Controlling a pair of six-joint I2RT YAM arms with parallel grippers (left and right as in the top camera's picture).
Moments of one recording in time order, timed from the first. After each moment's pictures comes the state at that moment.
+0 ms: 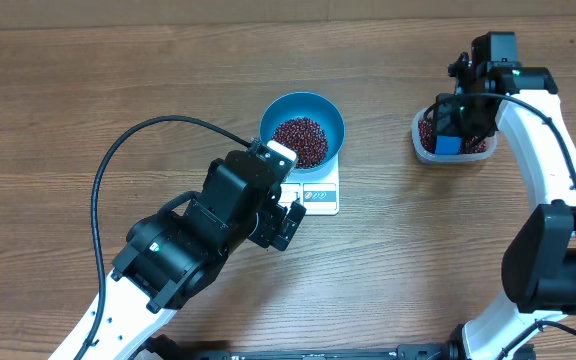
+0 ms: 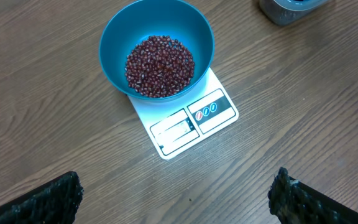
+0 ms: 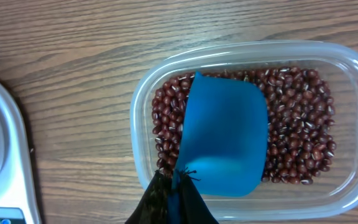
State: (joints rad) left arm -0.69 1.14 1.23 -0.94 -0.14 -0.11; right arm -0.05 1.87 1.57 -0.98 -0.12 0.05
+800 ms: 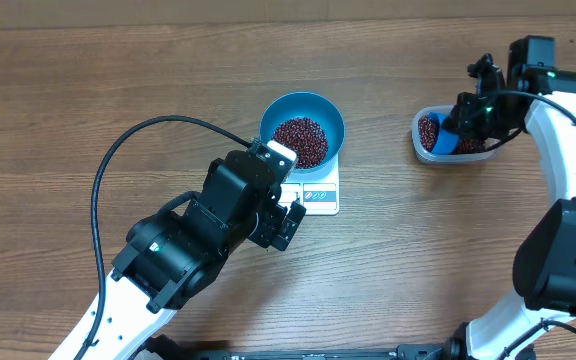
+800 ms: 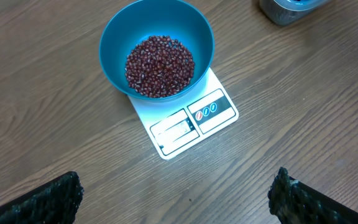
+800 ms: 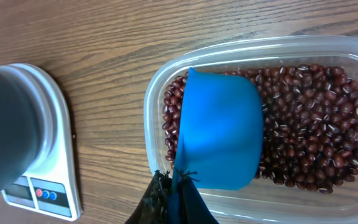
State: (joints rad) left arm -0.69 1.14 1.23 -0.94 -0.14 -0.11; right arm -0.18 1.88 1.57 -1.00 -0.38 -0.03
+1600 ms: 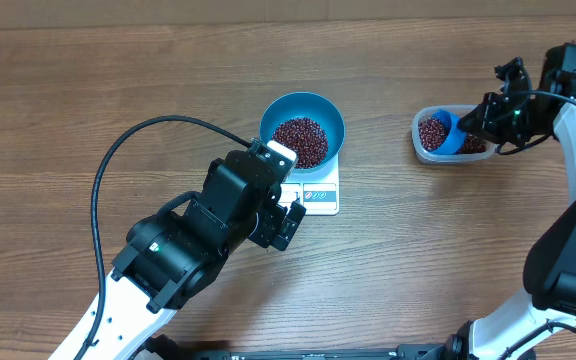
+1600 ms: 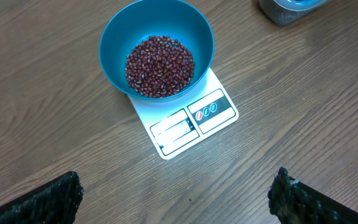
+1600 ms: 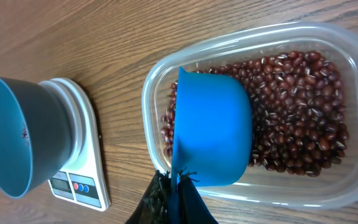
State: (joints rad) left arm -0.69 1.14 1.23 -0.94 -0.14 -0.11; right arm -0.30 1.88 1.57 -1.03 -0.55 -0.05
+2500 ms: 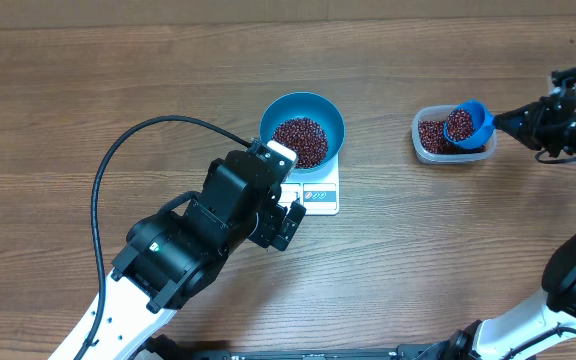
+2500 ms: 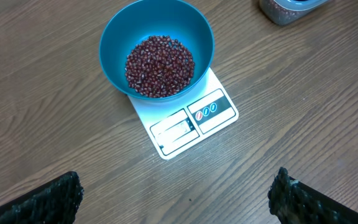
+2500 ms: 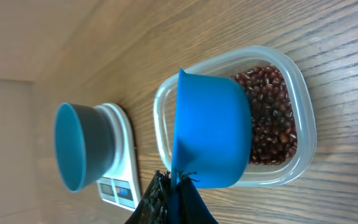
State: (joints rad) left arm -0.69 1.14 1.23 -0.94 -0.14 -0.11; right arm -0.53 1.88 1.57 -1.05 -0.82 -0.11
